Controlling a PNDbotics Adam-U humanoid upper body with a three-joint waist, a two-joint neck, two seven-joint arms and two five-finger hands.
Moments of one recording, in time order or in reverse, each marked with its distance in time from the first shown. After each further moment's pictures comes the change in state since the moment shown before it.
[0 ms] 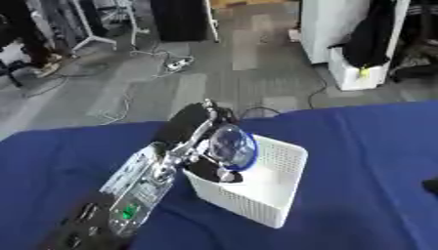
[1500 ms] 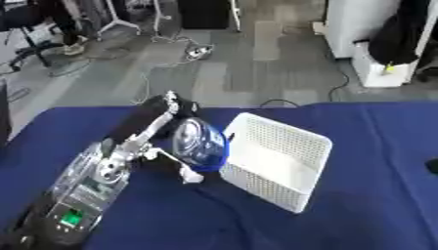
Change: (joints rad) left arm 0.183 0.132 0.002 -0.357 0.175 0.111 -0.125; right arm 0.050 0.000 -0.012 -0.001 0.011 0.007 -0.020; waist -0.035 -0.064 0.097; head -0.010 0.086
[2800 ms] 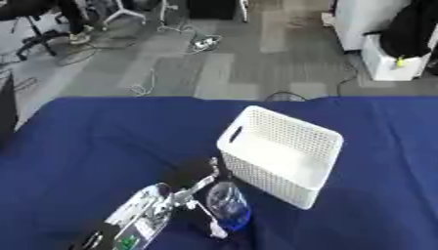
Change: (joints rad) left arm 0.086 -0.103 -0.109 0.335 -0.097 -0.200 -0.005; right arm -0.006 0.000 0.011 -0.010 0.006 0.000 0.001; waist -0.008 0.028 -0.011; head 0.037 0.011
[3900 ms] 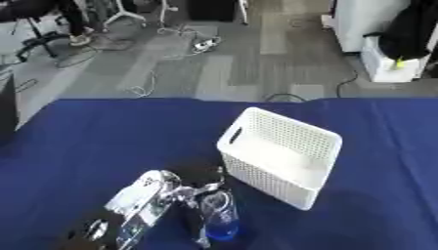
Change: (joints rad) left arm -0.045 0.006 0.005 0.011 -0.244 -0.048 -0.415; right arm 0.000 0.000 0.001 -0.006 0.001 0.004 -0.004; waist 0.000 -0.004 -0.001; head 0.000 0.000
